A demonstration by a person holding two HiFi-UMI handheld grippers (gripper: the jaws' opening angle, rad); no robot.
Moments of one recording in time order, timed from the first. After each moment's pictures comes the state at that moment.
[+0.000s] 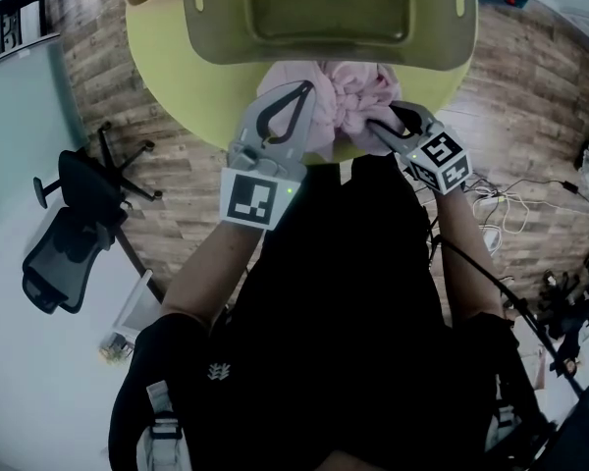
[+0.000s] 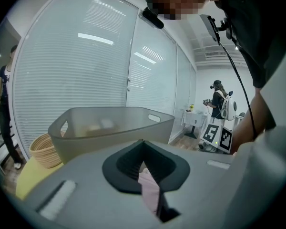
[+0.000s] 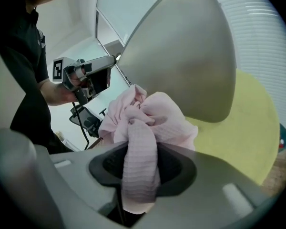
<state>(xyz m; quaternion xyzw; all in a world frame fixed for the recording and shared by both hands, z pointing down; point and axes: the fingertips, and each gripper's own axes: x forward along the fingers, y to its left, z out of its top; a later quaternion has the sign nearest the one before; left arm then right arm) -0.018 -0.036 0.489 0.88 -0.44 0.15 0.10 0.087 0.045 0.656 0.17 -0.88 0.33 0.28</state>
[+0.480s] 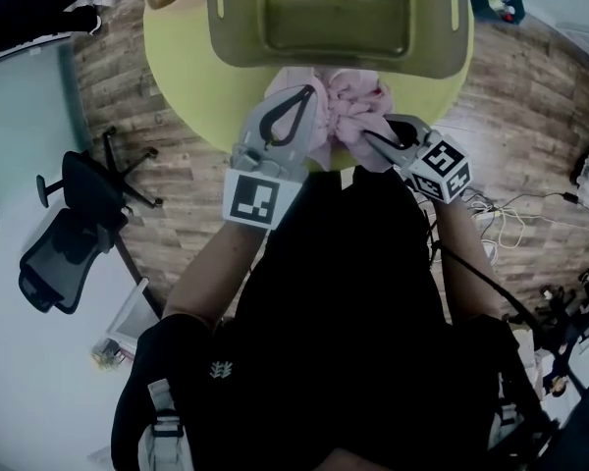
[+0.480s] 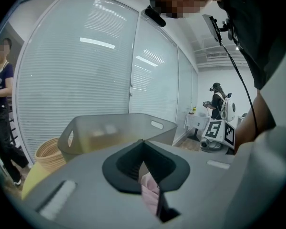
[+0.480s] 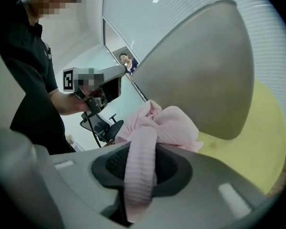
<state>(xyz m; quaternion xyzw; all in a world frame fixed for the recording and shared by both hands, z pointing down) -0.030 -0.034 0.456 0.87 -0.46 0.13 0.09 0.063 0.050 0.602 0.12 -0.91 0.33 0.23</state>
